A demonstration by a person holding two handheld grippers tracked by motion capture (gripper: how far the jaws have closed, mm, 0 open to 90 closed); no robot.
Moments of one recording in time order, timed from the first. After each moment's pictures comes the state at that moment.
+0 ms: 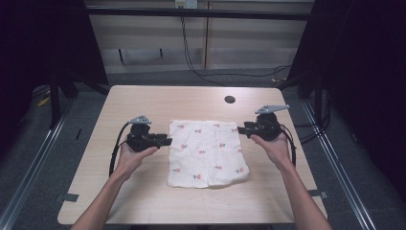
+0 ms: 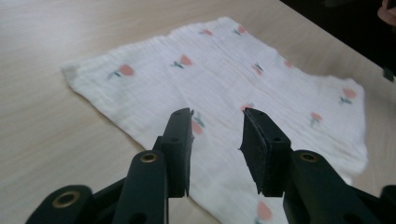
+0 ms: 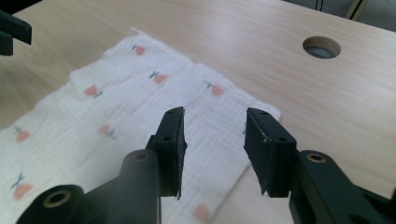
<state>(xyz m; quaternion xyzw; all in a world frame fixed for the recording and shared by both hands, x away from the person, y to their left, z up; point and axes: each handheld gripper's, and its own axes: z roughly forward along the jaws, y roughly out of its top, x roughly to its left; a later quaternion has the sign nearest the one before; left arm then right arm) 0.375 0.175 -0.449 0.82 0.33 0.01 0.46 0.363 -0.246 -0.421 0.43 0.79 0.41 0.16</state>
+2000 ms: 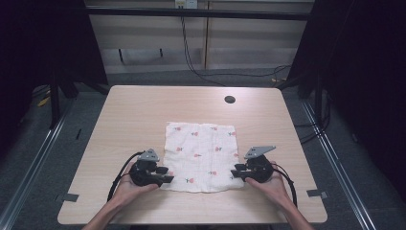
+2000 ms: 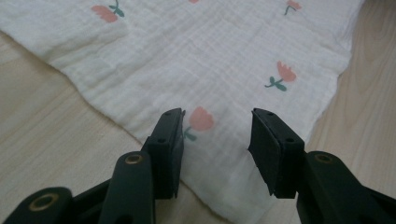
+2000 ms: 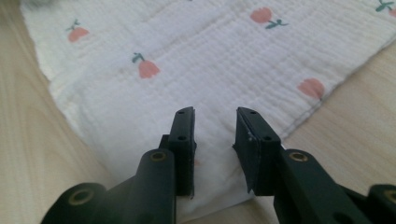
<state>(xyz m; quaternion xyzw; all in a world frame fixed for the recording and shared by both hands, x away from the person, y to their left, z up) 0.309 0.167 -0.497 0.88 0.28 0.00 0.39 0.282 -0.218 -0.492 0.37 0.85 0.36 0.09</state>
